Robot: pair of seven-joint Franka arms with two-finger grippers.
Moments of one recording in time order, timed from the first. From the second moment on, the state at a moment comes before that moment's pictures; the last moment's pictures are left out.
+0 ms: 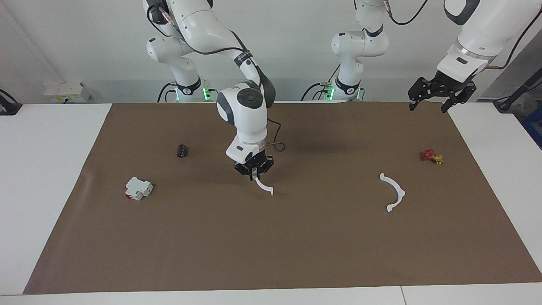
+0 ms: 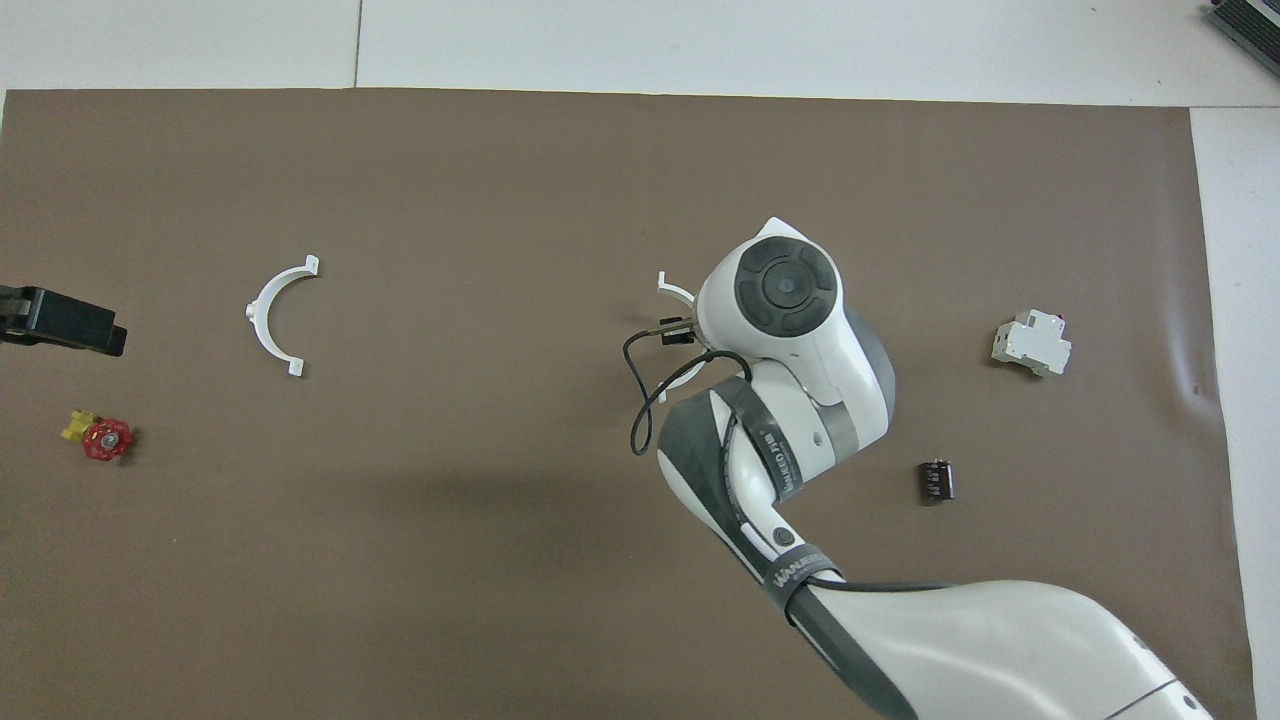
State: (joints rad) left arm -0.07 -0.01 0.05 -1.54 -0.01 1.50 0.15; right arm 0.60 0.41 -0.06 -1.75 -0.07 2.26 0.44
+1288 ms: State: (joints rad) left arm -0.07 -0.06 0.05 -1.76 -0.01 1.76 0.15; right arm 0.66 0.46 -0.06 -1.84 -0.18 2.41 0.54
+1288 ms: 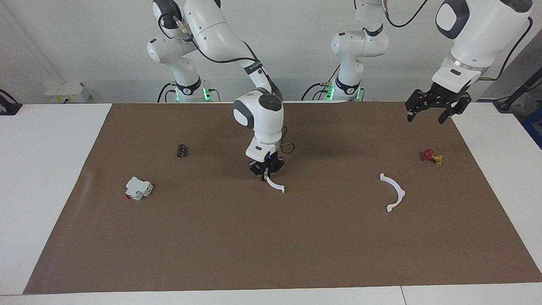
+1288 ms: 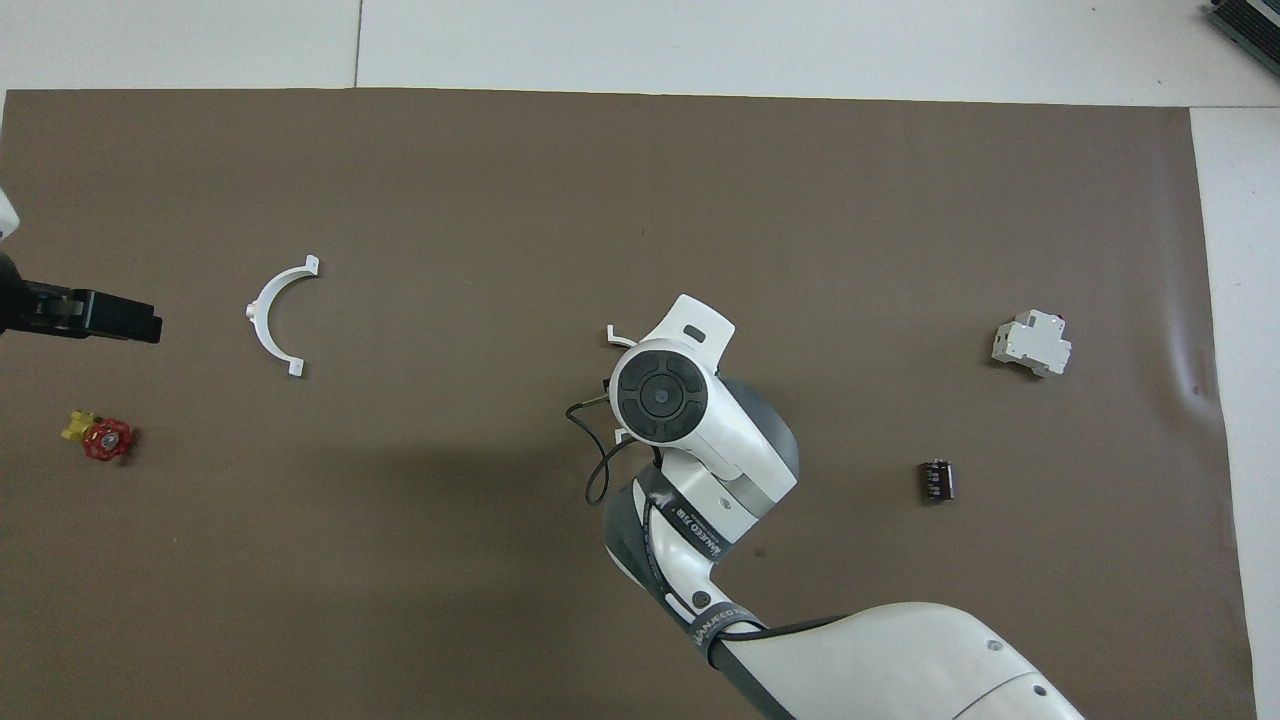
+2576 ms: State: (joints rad) left arm -0.02 0.32 0.05 -1.96 -0.01 2.42 0.15; right arm 0.27 0.13 -0.07 -1.75 -0.14 2.05 0.41
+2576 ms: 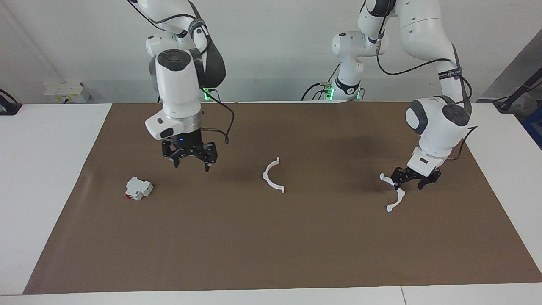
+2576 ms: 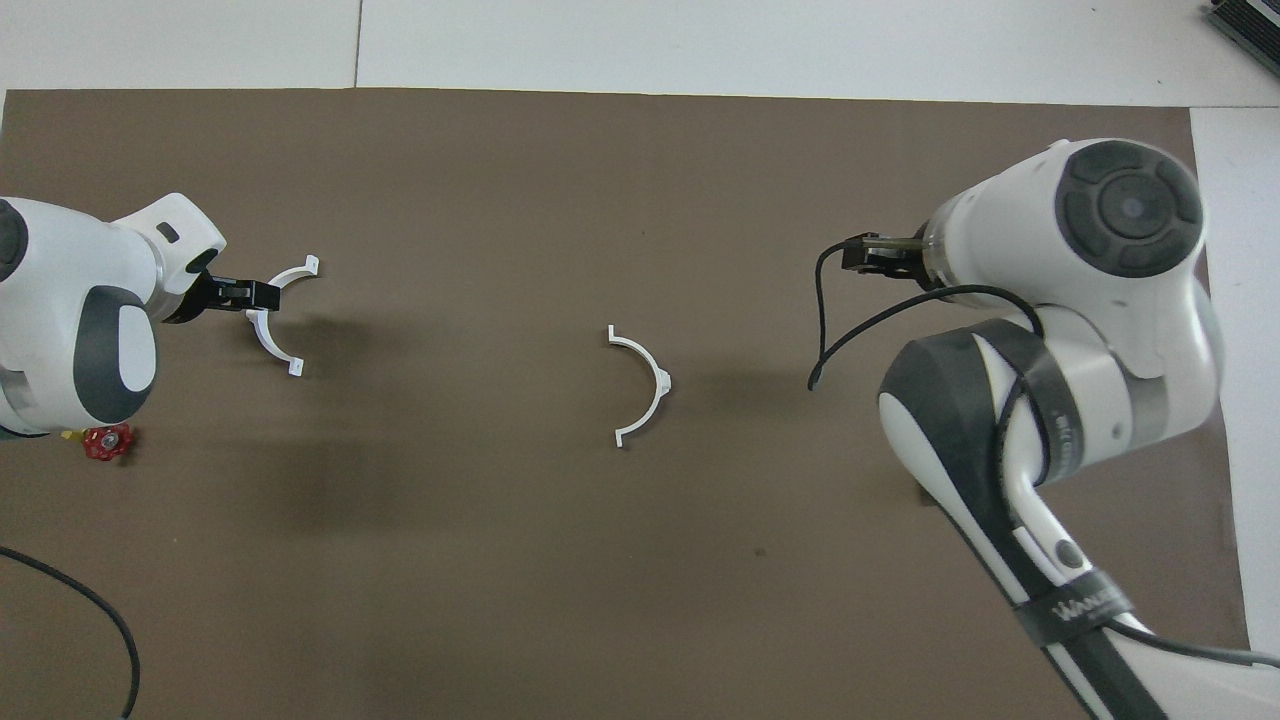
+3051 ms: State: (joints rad) left arm -0.02 0.36 0.05 -1.96 -0.01 2.45 0.15; right arm 0.15 -0.01 -0.08 -1.66 -0.06 1.74 0.25
